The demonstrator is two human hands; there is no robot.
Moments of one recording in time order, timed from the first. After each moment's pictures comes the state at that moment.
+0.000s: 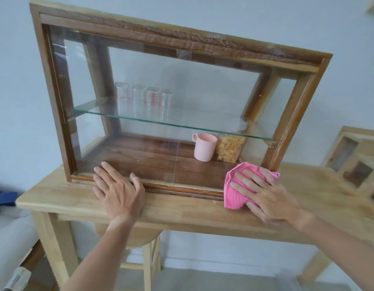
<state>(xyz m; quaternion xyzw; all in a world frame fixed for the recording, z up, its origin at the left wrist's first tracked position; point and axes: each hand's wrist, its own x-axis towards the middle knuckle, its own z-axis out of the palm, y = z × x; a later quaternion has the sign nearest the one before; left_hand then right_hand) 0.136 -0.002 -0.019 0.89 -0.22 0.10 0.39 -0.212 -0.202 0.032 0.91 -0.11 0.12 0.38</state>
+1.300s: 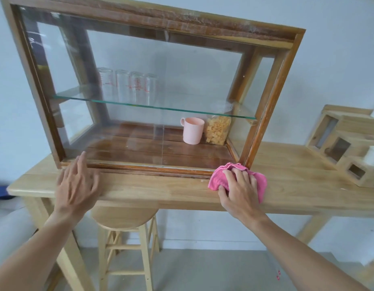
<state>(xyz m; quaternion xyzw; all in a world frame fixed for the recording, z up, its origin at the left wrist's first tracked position) 0.191 0.077 -0.024 0.85 -0.40 0.14 0.32 -0.177 -0.131 -0.029 0.85 -0.43 0.28 0.11</state>
